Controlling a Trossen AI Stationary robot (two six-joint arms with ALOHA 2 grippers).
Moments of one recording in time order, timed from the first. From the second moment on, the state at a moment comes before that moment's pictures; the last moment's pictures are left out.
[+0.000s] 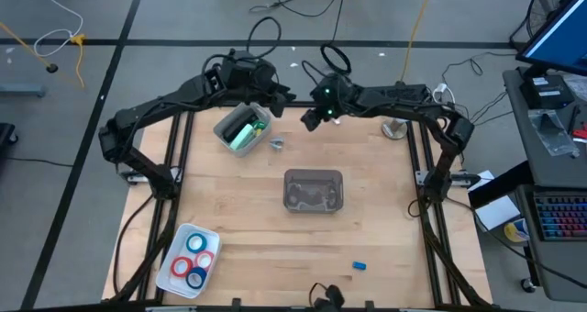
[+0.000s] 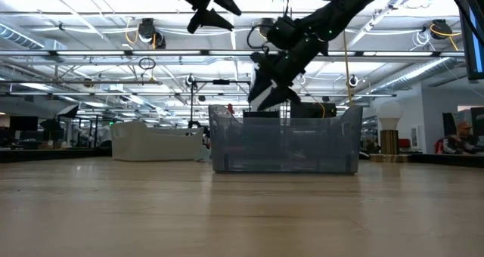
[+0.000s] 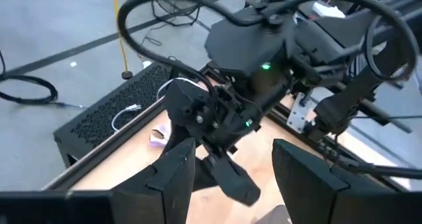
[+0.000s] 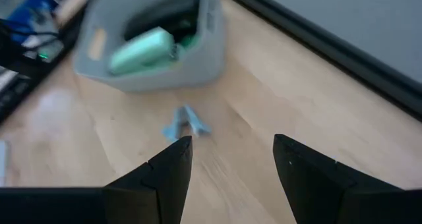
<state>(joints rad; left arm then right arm) 0.48 1.52 1.55 -0.44 0.13 -0.32 -0.58 1.79 1.33 -0.28 -0.23 0.35</state>
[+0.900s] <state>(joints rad) 0.48 1.52 1.55 -0.52 0.13 -0.16 -0.53 1.54 1.33 -0.98 -0.52 -0.28</state>
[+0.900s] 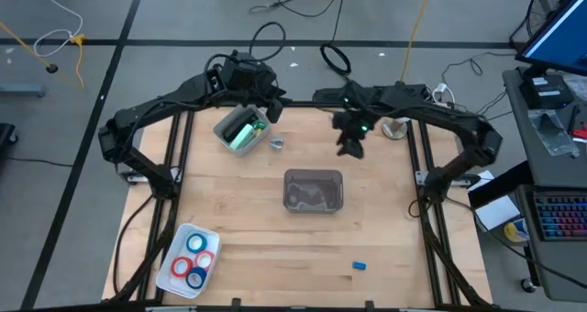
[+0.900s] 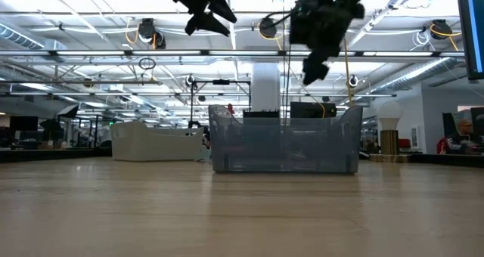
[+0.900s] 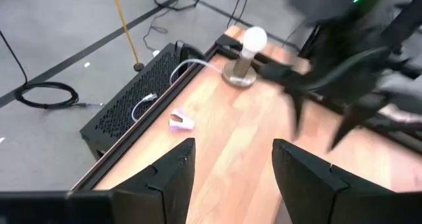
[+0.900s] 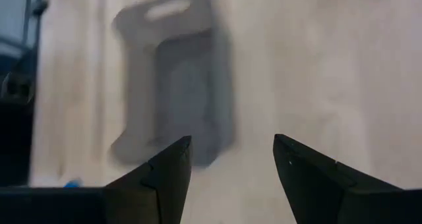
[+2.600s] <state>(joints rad) -0.29 1.52 1.37 -0.50 -0.51 -0.73 0.62 1.28 0.60 -0.21 -0.19 0.54</state>
